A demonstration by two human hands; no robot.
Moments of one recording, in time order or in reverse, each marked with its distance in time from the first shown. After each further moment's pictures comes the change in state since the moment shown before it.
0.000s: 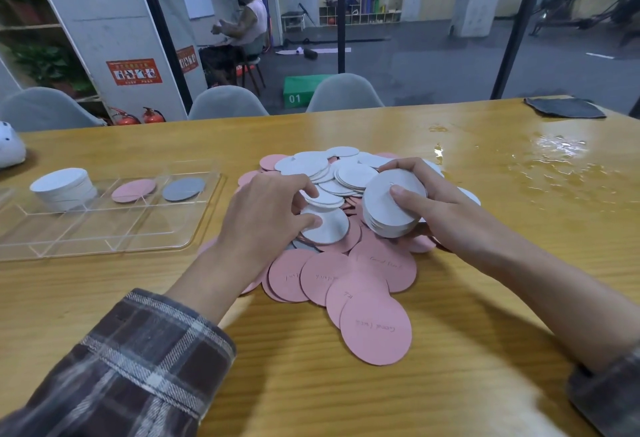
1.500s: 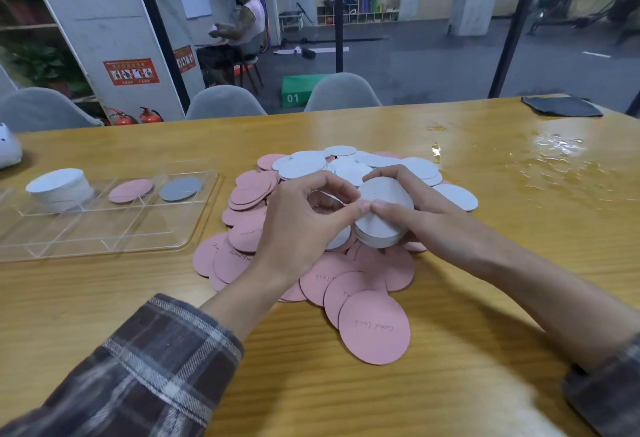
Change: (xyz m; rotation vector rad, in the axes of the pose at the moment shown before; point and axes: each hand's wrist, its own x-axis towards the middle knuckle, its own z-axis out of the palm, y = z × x) left_hand -0.013 0.041 0.024 -0.762 0.023 -0.084; right_hand -0.005 -0.002 0.008 -0.143 -0.107 -0.042
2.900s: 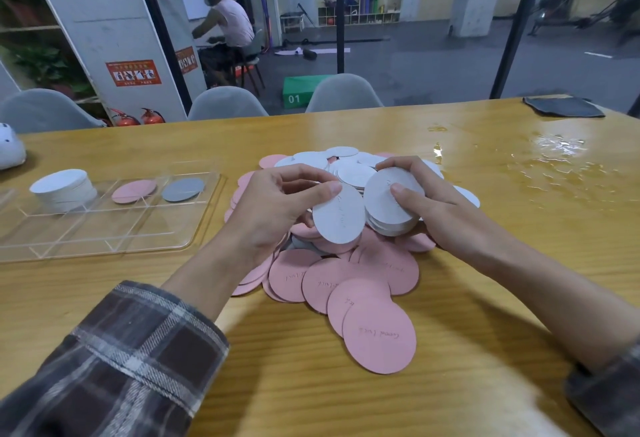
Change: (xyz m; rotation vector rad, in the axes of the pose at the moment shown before) left_hand 0.019 0.001 -0.036 -0.212 -0.092 -0.243; right_hand 0.004 0.005 -0.007 0.087 0.126 -0.003
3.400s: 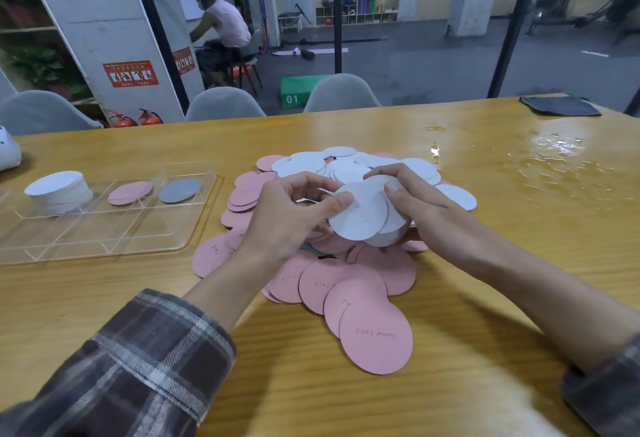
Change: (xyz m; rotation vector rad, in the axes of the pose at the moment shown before) left_hand -0.003 -0.013 0.019 0.046 0.086 -0.003; right_hand -0.004 -0.005 0.009 -0.006 -0.056 0.044
